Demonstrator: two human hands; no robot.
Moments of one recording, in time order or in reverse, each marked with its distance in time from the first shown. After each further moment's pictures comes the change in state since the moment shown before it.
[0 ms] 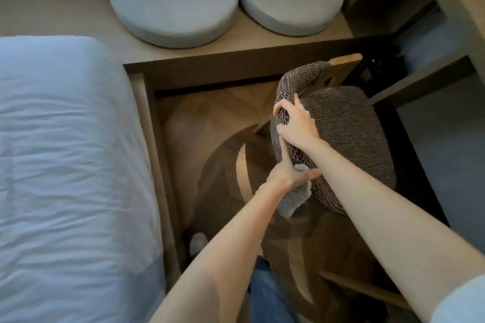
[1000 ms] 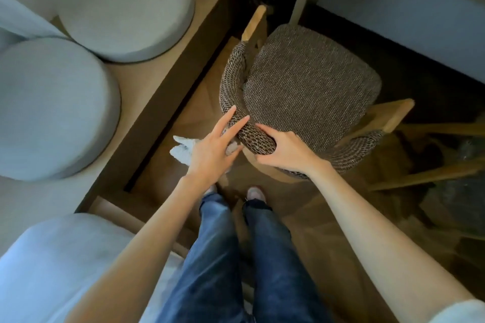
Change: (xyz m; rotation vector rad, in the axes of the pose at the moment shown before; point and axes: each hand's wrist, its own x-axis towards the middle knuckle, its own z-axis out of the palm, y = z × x) left_hand 0.117 0.112 -0.110 1.104 -0.131 0.951; right_hand 0.006 0.104 -0.014 0.554 -0.003 0.336
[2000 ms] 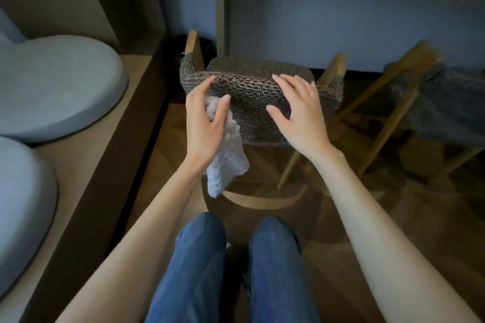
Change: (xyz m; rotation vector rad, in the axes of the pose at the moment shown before) left_hand -0.025 -0.055 0.057 -0.603 0.343 0.266; right_hand -0.043 0.002 0.135 -0.267 1.211 0.031
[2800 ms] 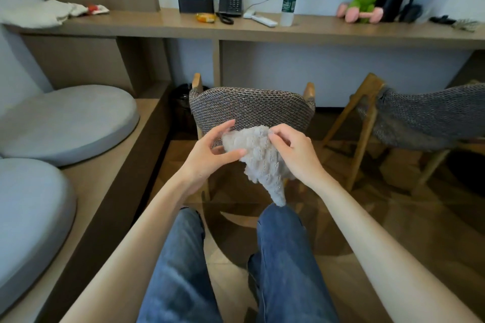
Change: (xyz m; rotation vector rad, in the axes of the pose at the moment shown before) left_hand -0.114 0.042 -0.079 -0.336 -0.492 -0.172; right_hand -0.135 -0.074 -0.047 0.406 0.007 0.099
